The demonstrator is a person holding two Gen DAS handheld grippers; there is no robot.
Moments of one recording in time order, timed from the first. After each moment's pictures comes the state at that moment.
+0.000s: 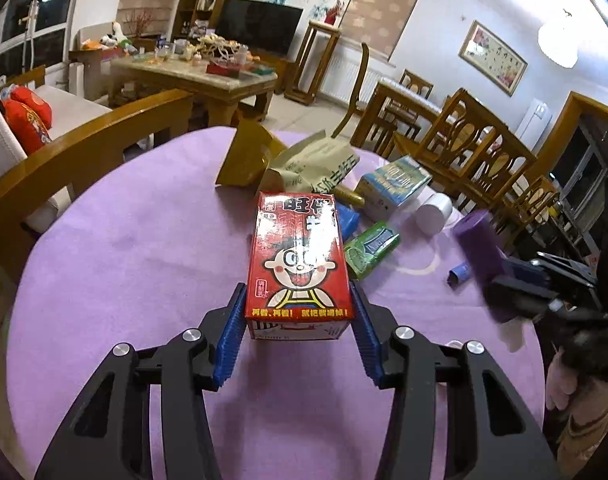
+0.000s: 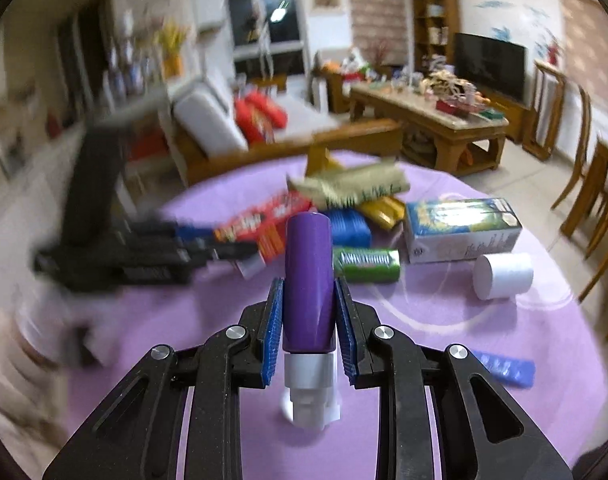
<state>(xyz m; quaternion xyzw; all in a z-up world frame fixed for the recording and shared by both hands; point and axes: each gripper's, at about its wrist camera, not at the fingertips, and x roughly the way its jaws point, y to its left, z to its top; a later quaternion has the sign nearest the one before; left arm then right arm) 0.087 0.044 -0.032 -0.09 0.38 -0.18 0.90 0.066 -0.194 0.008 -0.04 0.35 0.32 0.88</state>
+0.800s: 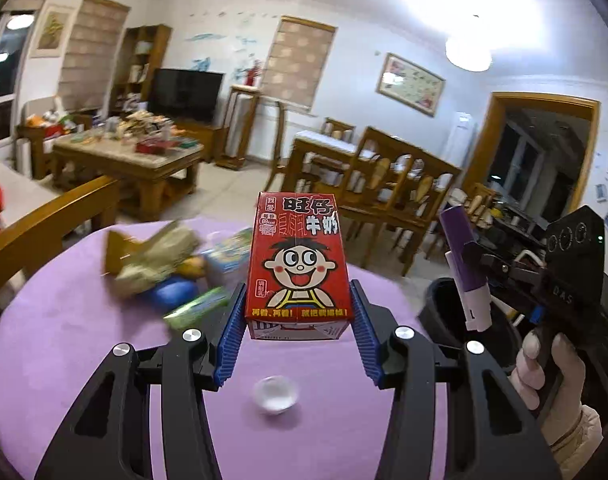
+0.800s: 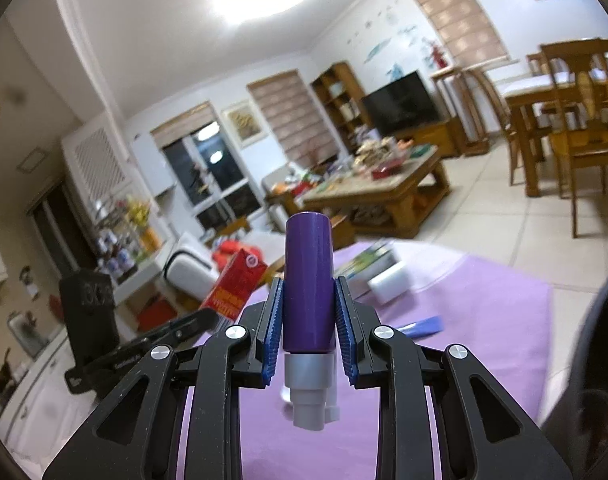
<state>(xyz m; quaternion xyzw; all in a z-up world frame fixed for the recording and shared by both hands) 0.016 -0.057 0.050 -0.07 0.25 -0.30 0.92 -0.042 -0.363 0.070 0.20 0.20 0.23 0.93</state>
